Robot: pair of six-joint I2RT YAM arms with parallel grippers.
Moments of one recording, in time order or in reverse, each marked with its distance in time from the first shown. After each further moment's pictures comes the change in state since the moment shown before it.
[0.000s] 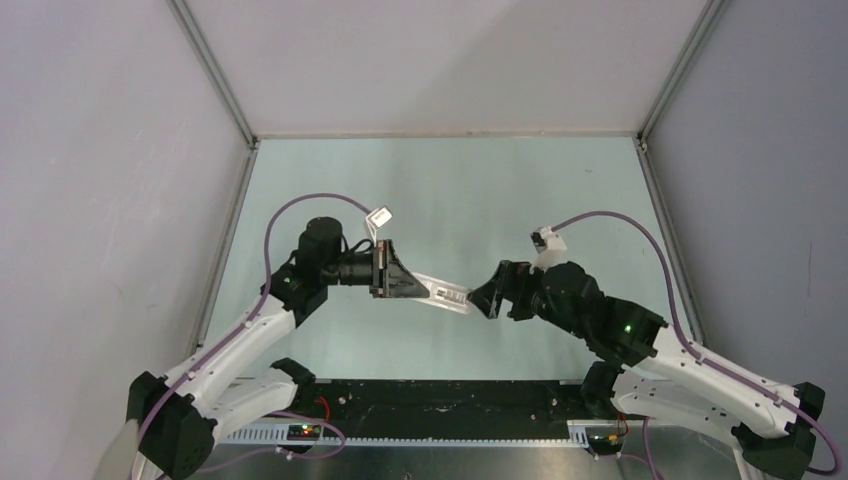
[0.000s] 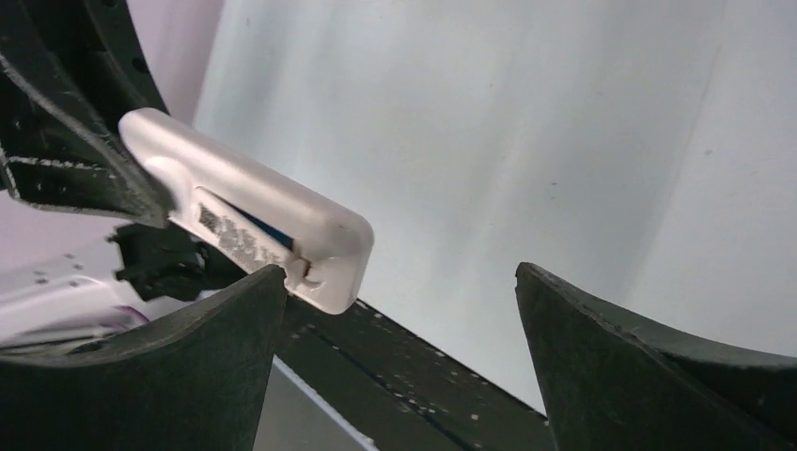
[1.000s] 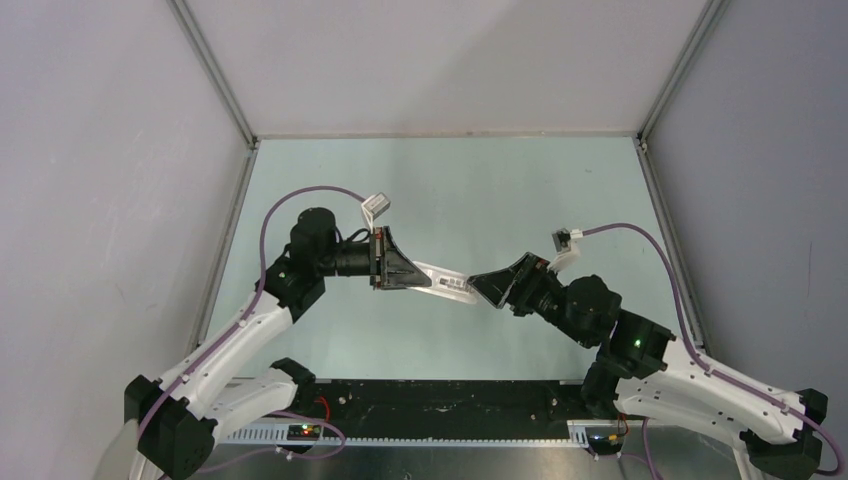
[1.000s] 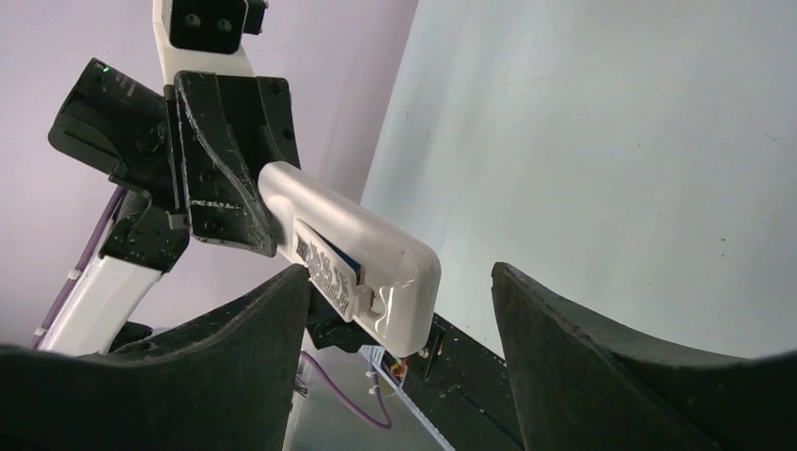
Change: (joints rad) left arm 0.003 -0.001 0.092 0.043 0.032 -0.185; right arm 0.050 -0.135 -0.134 0.300 0.061 0.282
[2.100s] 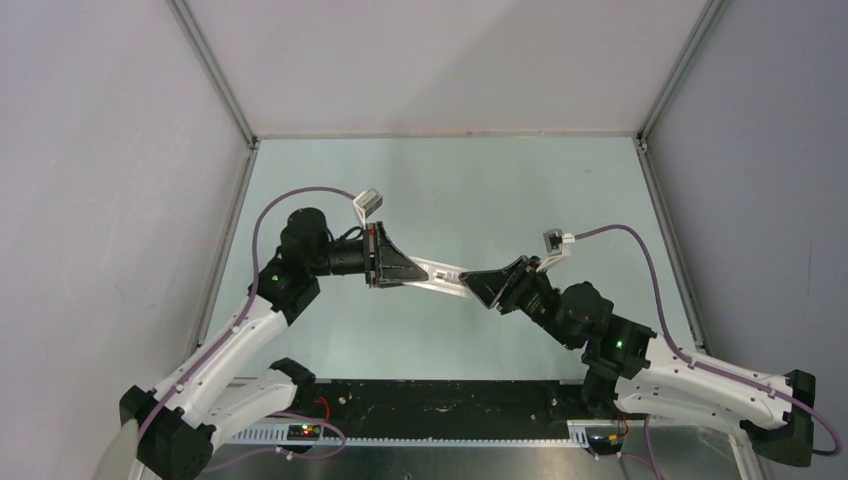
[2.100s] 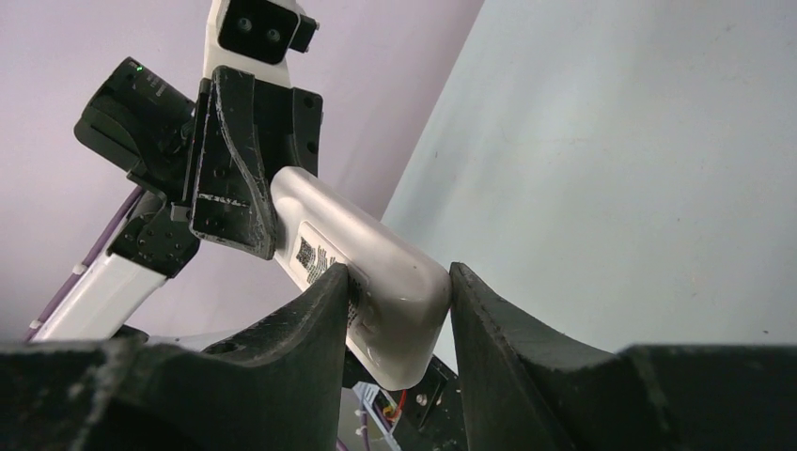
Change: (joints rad) left arm 0.011 -0.037 0.007 0.023 -0.003 -0.107; right arm 0.086 0.062 -0.070 0.266 0.085 -0.128
